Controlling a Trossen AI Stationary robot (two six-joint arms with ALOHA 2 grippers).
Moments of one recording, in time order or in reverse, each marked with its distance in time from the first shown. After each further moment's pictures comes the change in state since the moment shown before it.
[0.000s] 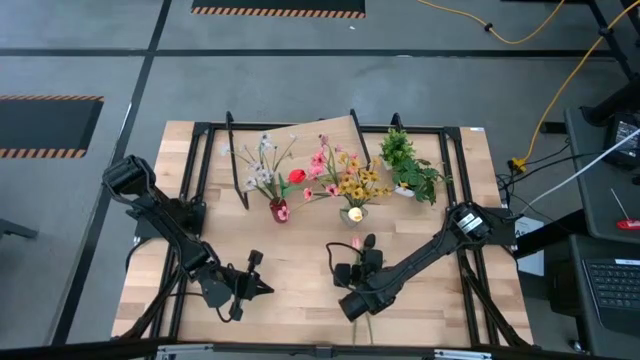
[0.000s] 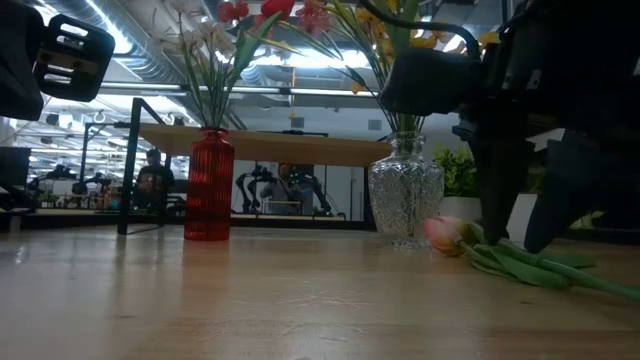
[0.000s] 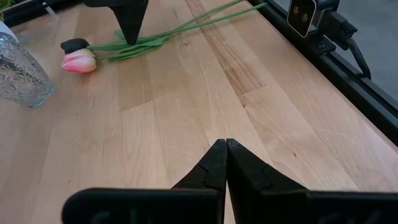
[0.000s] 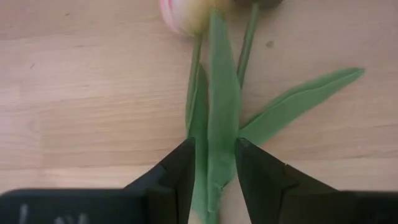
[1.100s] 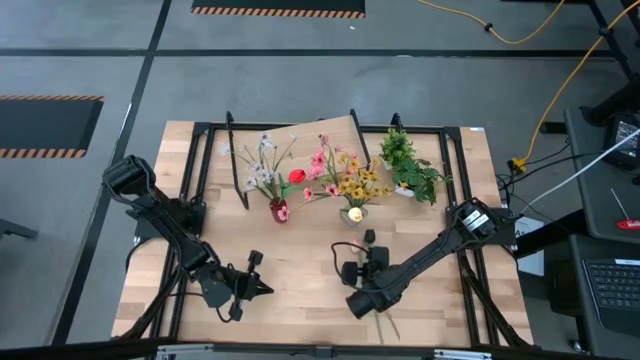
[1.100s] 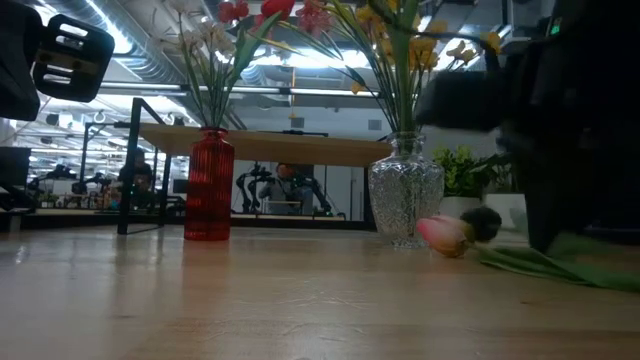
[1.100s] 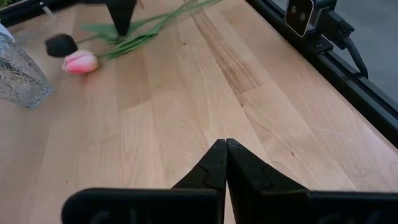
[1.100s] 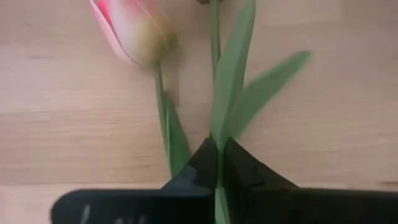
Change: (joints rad) left arm 0.000 0.000 0.000 0.000 0.007 0.001; right arm 0.020 -0.051 -0.089 -0.030 -0.016 -0.024
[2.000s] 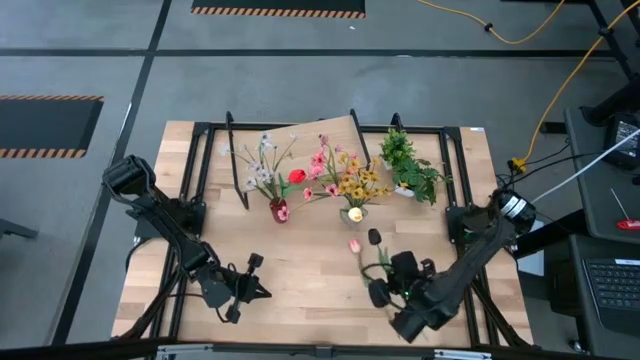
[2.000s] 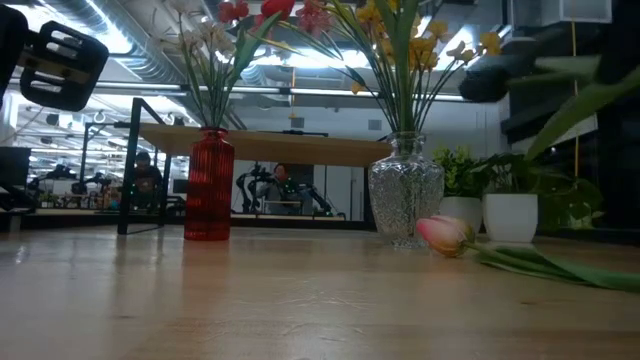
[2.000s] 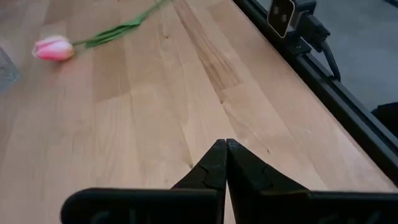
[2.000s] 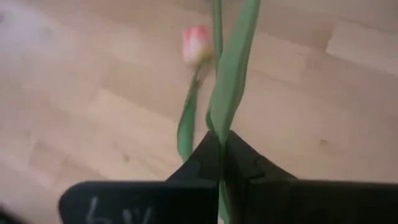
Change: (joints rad) left arm -0.001 0.000 0.000 0.000 0.072 -0.069; right arm 0.220 -0.261 0.004 -0.181 0.217 -0.238
